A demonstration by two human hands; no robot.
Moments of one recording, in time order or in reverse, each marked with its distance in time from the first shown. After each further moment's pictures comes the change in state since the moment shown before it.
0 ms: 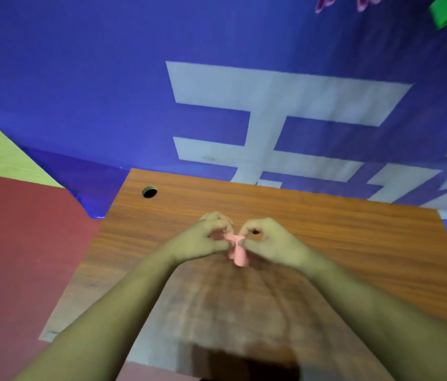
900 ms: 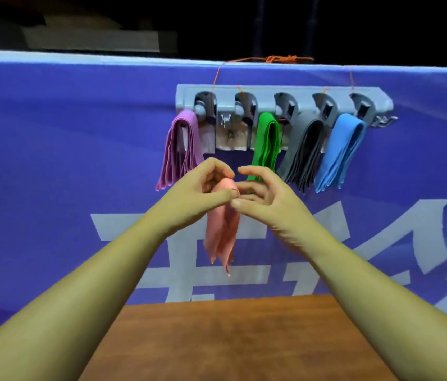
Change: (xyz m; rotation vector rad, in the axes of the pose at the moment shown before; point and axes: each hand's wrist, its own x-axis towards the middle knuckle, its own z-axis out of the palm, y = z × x) left_hand 0.093 0.353 -0.092 -0.222 0.209 0.568; right_hand -0.111 -0.140 -0.265 0.424 0.488 -0.486
